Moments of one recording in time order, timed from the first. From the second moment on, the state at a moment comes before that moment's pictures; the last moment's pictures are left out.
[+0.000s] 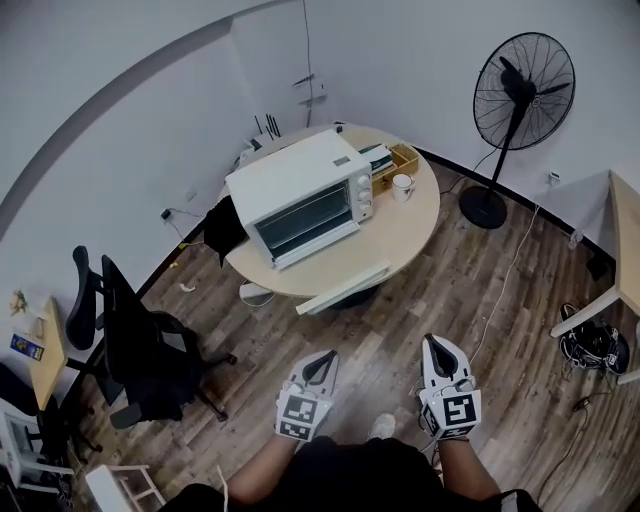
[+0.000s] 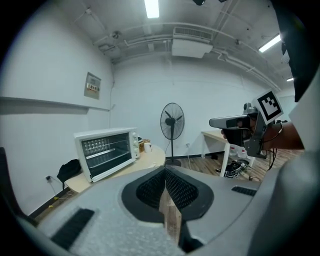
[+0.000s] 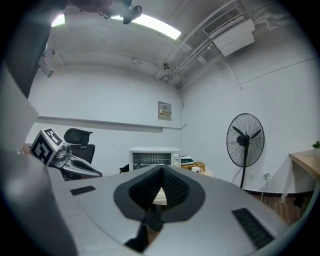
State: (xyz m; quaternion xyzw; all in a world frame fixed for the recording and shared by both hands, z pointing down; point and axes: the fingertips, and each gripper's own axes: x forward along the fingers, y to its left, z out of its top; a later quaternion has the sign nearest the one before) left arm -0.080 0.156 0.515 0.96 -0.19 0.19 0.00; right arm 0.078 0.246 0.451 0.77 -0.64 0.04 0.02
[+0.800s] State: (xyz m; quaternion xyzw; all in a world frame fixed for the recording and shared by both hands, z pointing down) left arm -0.112 0.052 0.544 0.92 -0.32 0.22 0.00; right arm 0.065 0.093 0.459 0.65 -0.76 0.04 0.03
